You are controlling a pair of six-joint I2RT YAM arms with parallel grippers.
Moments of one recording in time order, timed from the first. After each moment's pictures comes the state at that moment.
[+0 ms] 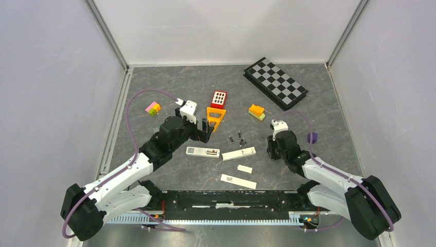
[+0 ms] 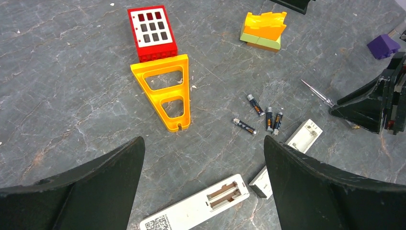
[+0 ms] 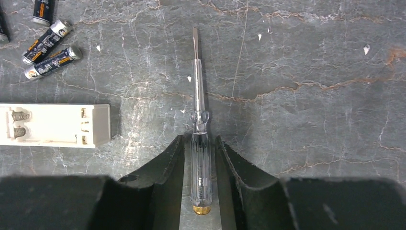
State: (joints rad) left arm -0.69 0.94 0.61 0.02 -0.11 -0.19; right arm 0.52 1.05 0.29 -0.02 0.15 0.25
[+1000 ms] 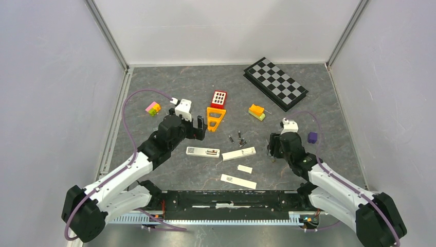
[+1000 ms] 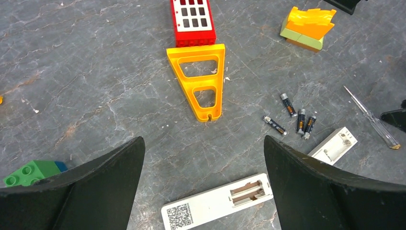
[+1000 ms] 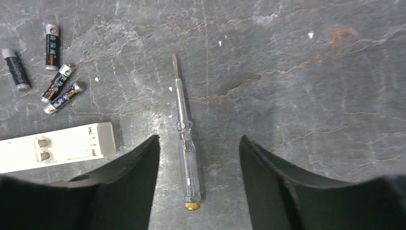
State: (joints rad) left arm -0.64 0.95 0.61 -0.04 -0.19 -0.21; right arm 0.52 0.89 0.30 -0.13 0.25 0.41
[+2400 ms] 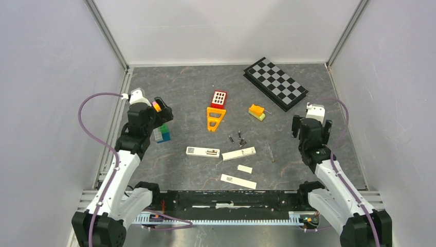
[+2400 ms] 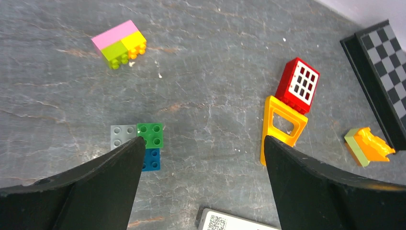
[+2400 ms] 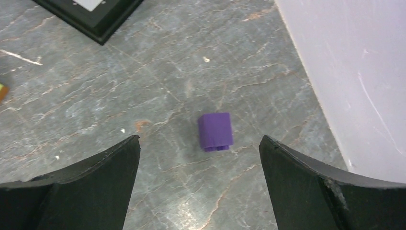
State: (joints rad) left arm -0.14 0.90 0.75 -0.31 -0.16 -0.48; right arm 0.20 0.83 0.44 -0.14 0.57 0.08
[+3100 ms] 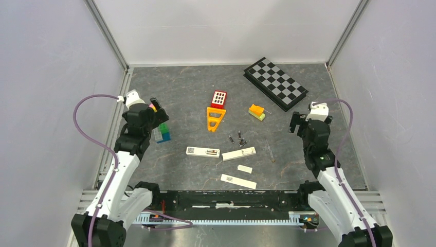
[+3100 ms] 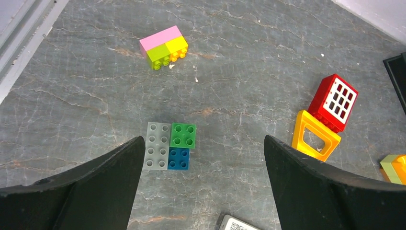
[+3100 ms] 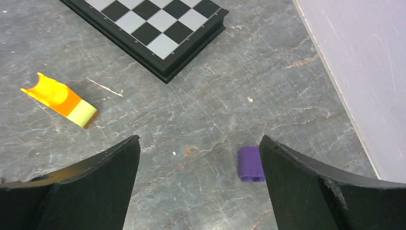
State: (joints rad) left arm -0.14 0.87 0.75 -0.37 -0.32 -0.48; right arm 0.16 0.72 0.44 -0.06 0.37 0.07
